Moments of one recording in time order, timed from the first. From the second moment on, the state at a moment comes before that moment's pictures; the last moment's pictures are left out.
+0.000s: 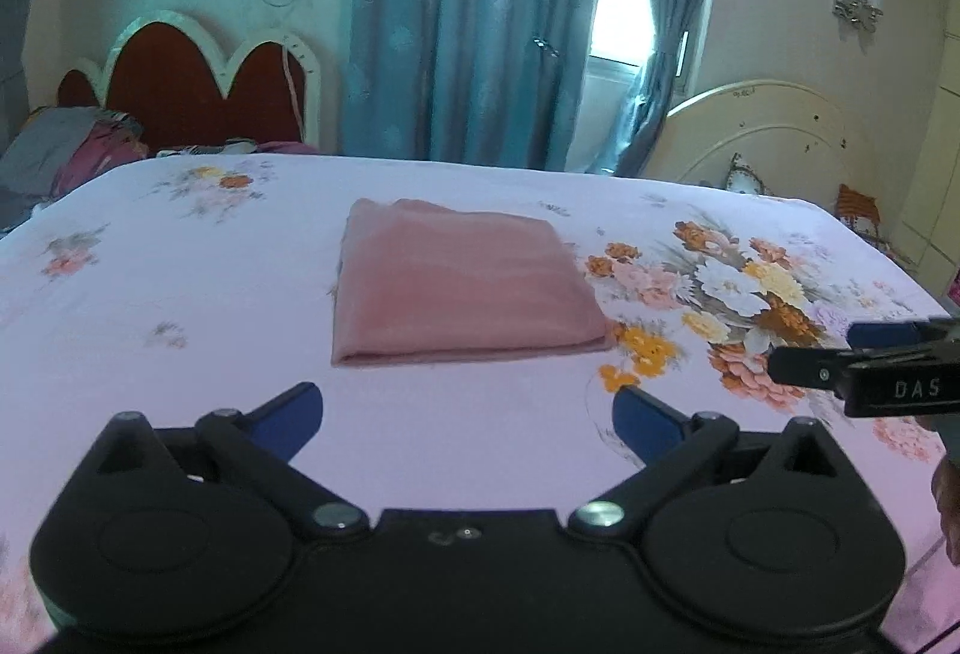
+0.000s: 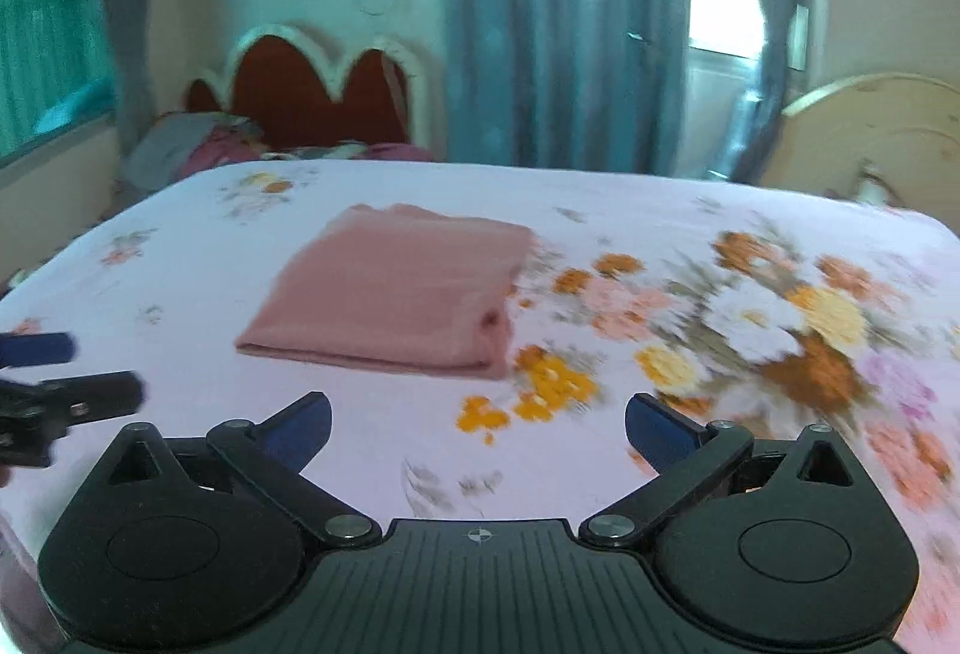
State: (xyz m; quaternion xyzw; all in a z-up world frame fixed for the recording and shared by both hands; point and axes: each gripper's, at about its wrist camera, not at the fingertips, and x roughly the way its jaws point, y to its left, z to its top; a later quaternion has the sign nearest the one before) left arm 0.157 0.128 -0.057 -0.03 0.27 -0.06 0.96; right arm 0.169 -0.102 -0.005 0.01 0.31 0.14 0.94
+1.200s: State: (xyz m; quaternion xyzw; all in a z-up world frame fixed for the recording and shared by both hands) left arm 0.069 0.116 -0.031 -0.04 0.23 -0.06 0.97; right arm 0.065 -0.103 0.031 0.00 0.29 0.11 0.95
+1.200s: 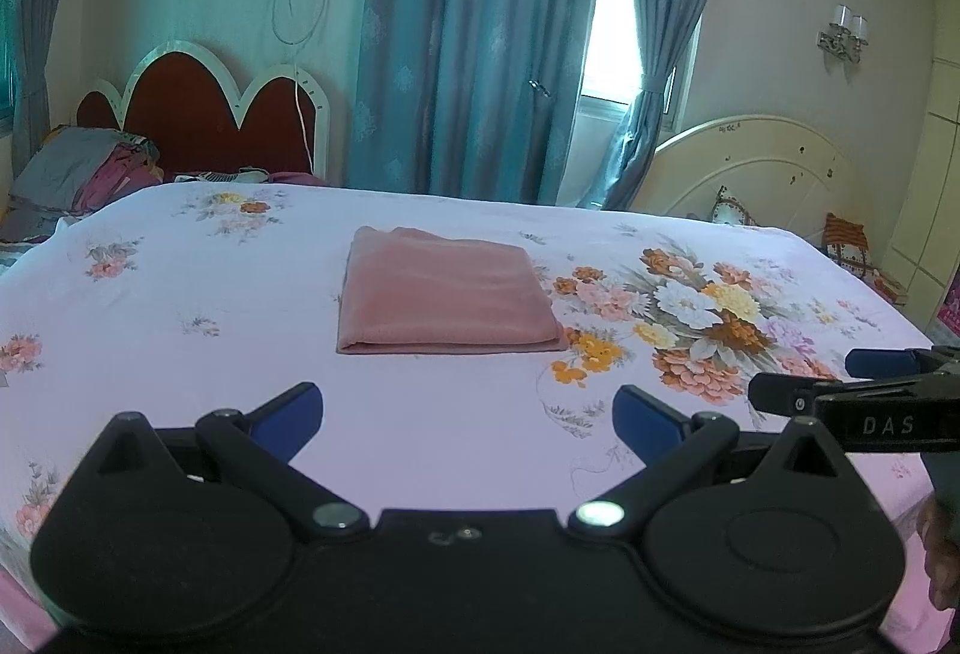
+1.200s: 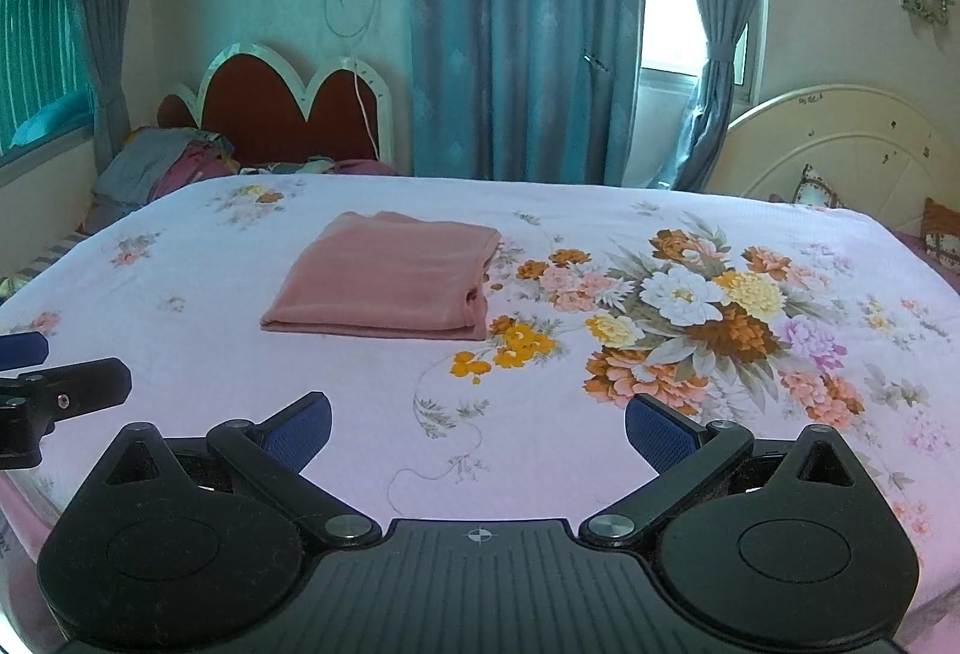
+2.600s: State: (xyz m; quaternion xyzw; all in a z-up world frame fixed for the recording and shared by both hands) left arm 0.078 0.129 -0.023 -0.02 0.22 -0.05 0.97; right arm 0.072 -0.099 0.034 0.00 0.28 0.11 0.95
